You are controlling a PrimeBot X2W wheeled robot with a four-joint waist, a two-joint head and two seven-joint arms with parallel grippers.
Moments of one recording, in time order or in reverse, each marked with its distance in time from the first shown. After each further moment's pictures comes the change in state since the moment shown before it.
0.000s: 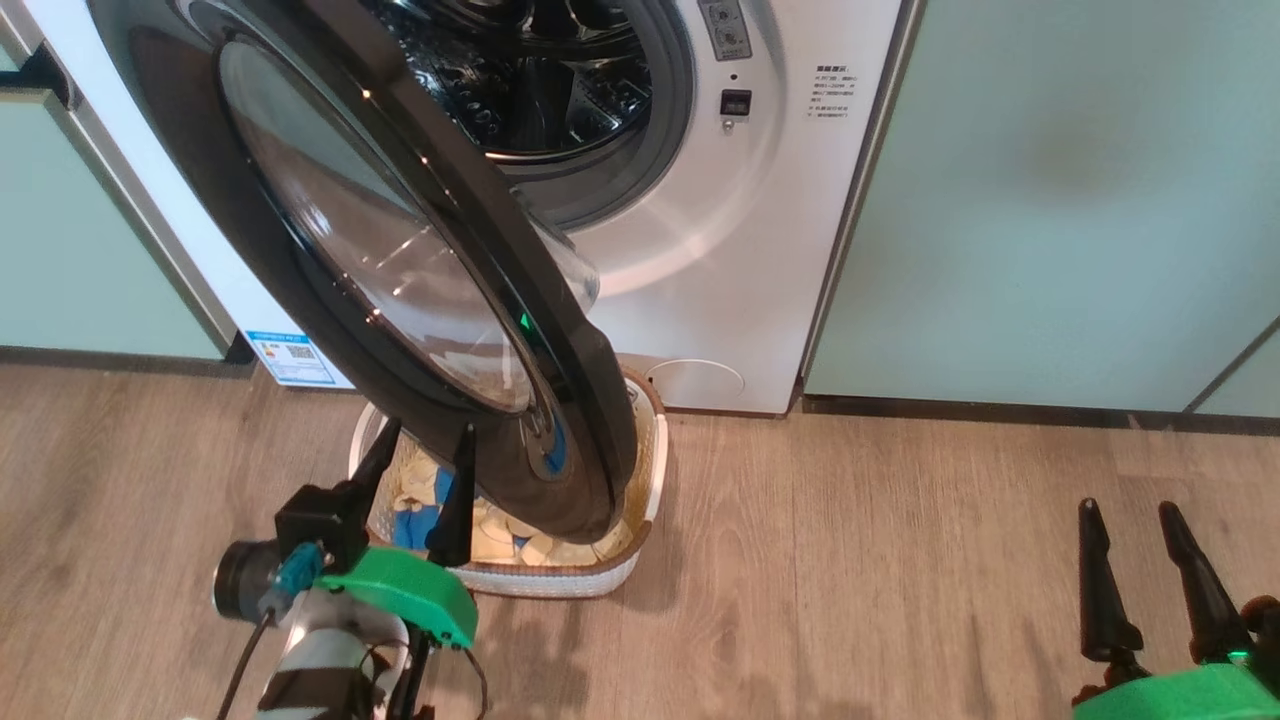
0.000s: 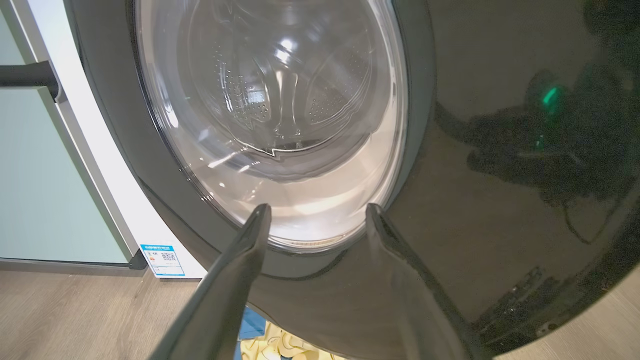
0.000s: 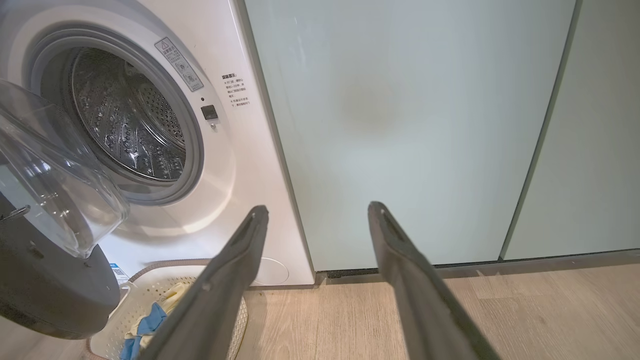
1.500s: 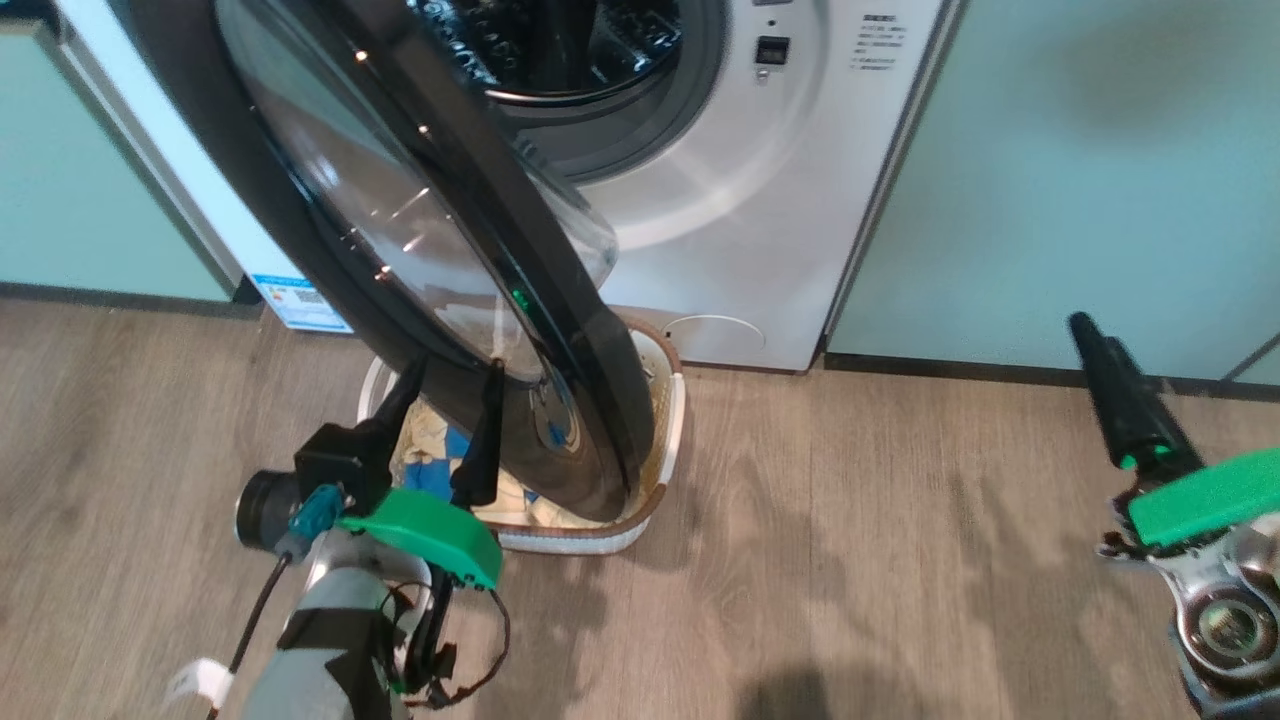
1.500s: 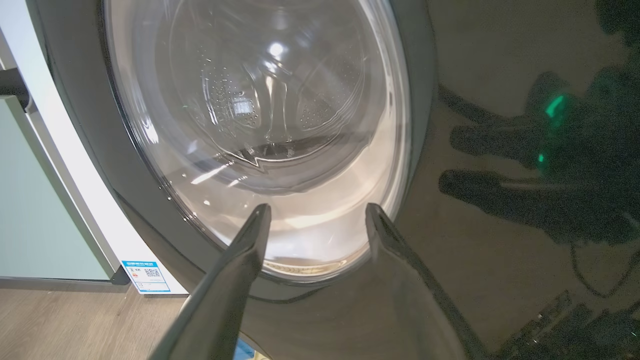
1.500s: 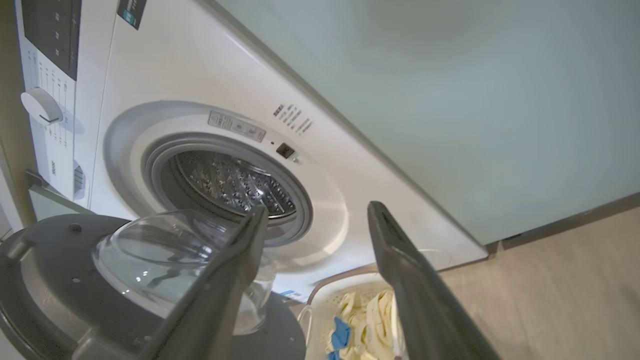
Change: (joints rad) left arm -0.102 -0.001 -0.053 -0.002 -0.013 0.004 0.000; right arm -0.367 -0.194 0.261 0.059 0.953 0.000 0.236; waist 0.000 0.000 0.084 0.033
